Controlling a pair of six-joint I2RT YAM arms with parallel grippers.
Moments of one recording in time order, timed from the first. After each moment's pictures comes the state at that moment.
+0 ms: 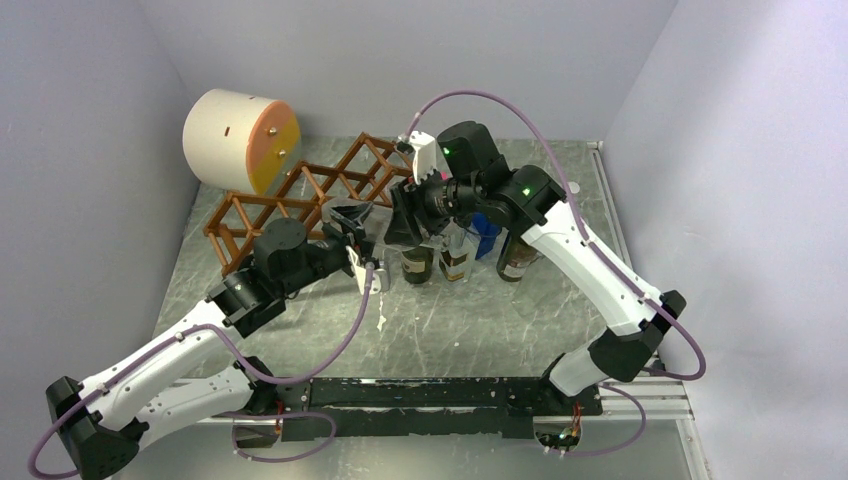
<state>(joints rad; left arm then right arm) -0.80 0.87 0.82 -0.10 0.13 1.10 0.80 1.51 1.79 -0.92 -0.39 0.16</state>
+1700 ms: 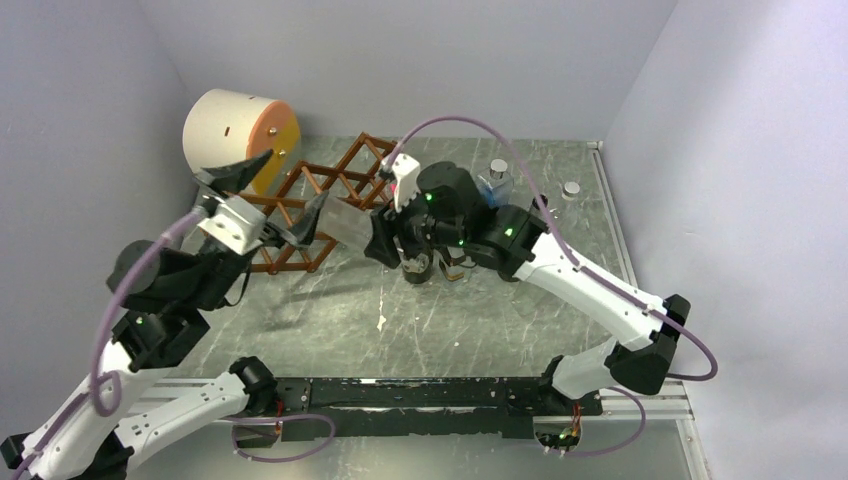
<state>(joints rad) -0.80 0.66 1.07 -0.05 -0.11 0.43 0.97 1.41 1.57 -0.64 -0.13 0.21</state>
